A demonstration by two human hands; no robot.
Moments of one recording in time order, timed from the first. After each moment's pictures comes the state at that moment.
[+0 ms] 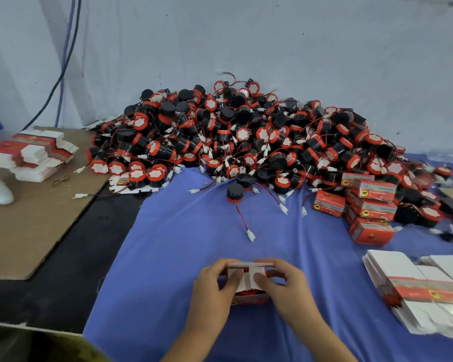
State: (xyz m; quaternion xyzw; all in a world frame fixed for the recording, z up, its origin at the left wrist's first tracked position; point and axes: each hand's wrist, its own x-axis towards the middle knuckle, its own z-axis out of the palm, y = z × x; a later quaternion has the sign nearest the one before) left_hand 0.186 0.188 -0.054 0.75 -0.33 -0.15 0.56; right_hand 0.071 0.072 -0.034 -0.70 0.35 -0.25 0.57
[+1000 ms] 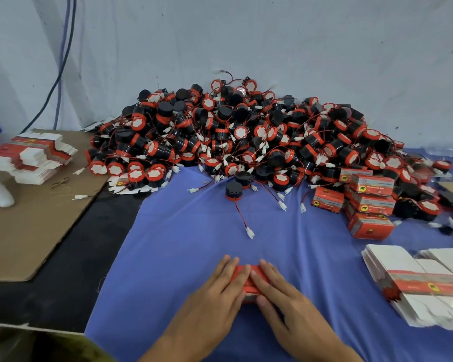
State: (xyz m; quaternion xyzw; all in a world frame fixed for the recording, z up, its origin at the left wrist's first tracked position) left_hand 0.191 0.218 -0.049 0.75 -0.62 0.02 0.21; right_hand 0.029 0.075 -0.063 -0.94 0.14 -0.22 0.22
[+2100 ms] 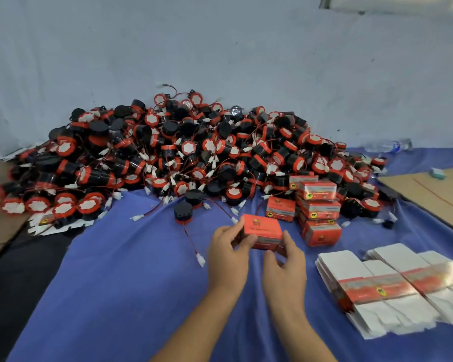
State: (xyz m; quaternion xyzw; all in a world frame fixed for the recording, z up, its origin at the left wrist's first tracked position) left_hand 0.157 0.025 0.002 0.68 -0.39 -0.14 0.61; right_hand 0.060 -0.006 -0.010 -0.59 0.46 -0.47 0.46
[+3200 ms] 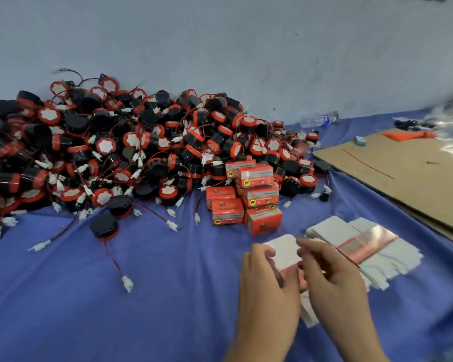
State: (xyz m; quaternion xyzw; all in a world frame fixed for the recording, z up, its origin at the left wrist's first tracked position) left_hand 0.013 0.000 0.018 0.69 -0.48 -0.26 0.47; right_hand -0.087 -0.033 0.024 -0.60 0.56 -0.46 0.35
